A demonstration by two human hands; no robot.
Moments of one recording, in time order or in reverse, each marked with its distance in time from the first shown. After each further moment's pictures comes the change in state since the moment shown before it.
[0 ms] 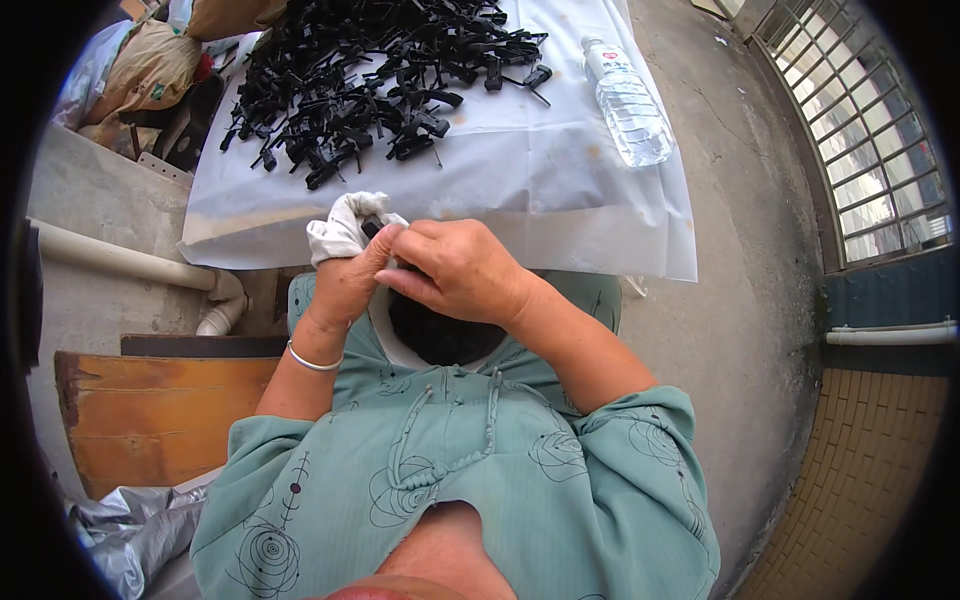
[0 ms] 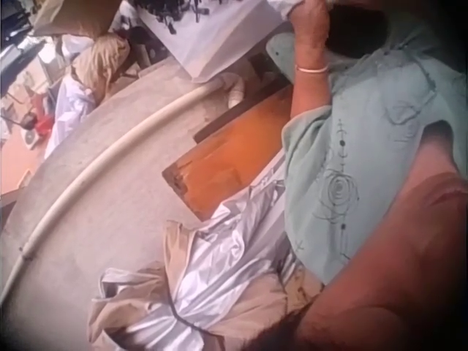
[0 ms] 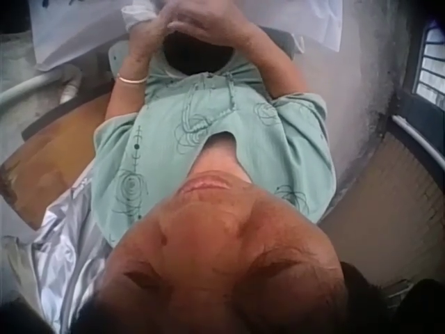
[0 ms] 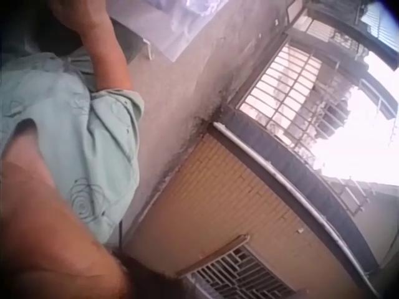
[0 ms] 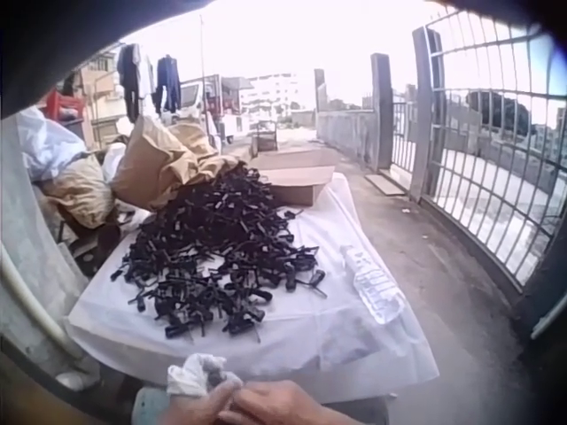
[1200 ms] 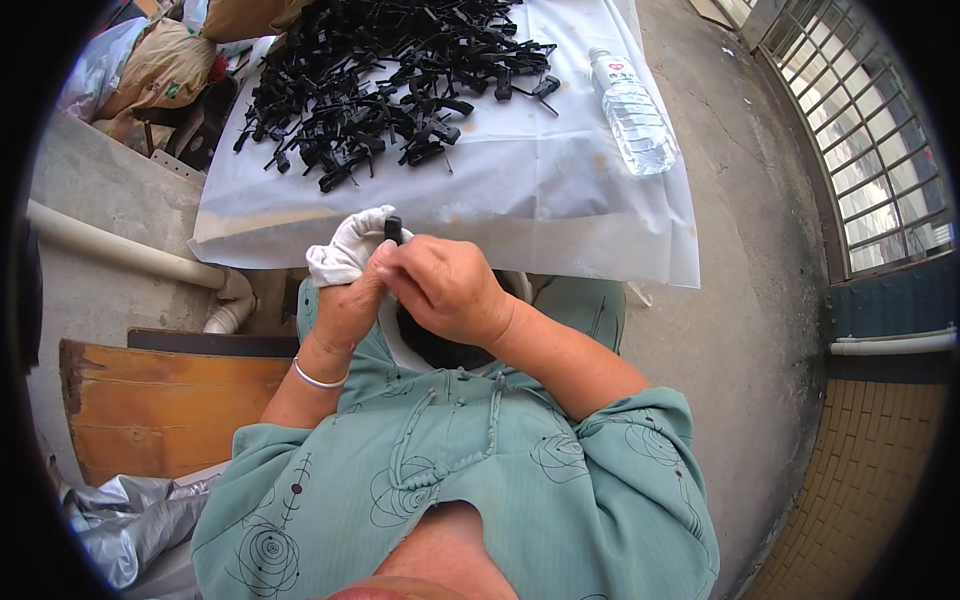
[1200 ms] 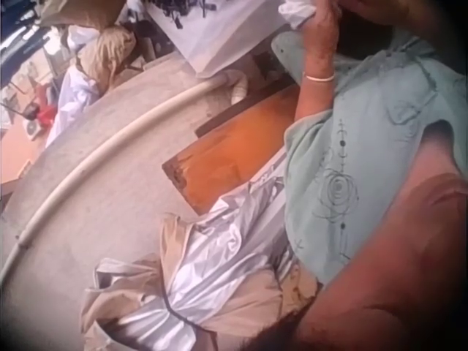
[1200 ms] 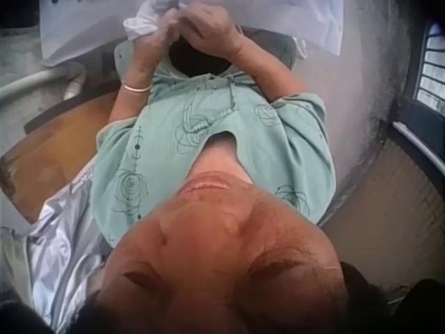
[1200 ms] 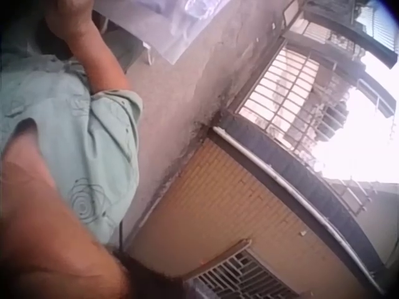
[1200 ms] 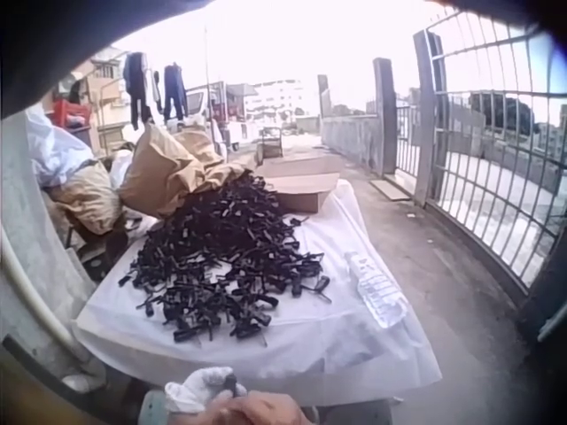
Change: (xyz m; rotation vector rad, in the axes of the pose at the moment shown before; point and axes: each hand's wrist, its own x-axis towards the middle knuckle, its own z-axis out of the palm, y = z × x) left_hand -0.020 0.013 -0.003 -0.225 -0.037 -0.068; right_hand -0.003 -0.010 0.027 0.029 0.284 -0.235
